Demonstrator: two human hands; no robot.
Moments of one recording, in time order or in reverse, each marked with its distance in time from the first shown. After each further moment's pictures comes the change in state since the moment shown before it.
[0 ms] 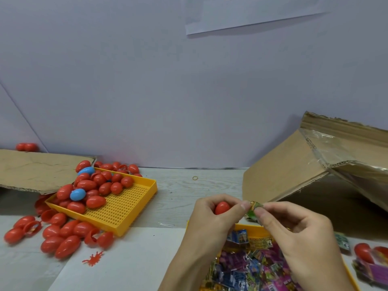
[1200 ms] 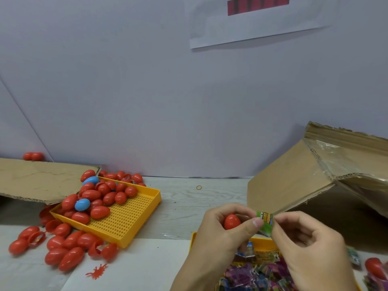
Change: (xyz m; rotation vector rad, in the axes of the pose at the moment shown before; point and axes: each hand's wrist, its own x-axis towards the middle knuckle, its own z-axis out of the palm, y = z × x) left_hand 0.001 0.000 -0.002 -0.062 -0.133 0.042; right_hand 0.000 0.009 0.003 -0.146 0.160 -0.007
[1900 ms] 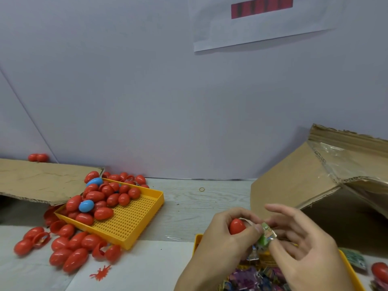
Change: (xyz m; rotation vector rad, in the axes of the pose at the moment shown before) left_hand -0.002 0.005 -0.001 0.098 -0.043 -0.057; right_hand 0.000 0.000 0.002 0.163 -0.235 -0.010
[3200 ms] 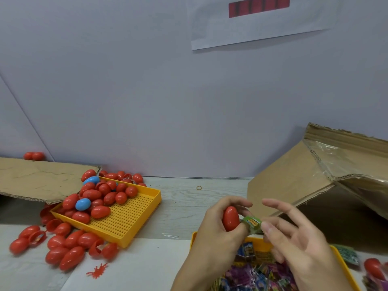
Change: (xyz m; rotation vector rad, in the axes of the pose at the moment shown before) left_hand 0.005 -0.007 0.002 0.093 0.137 0.117; right_hand 0.003 -0.016 -0.004 0.381 -0.131 0.203
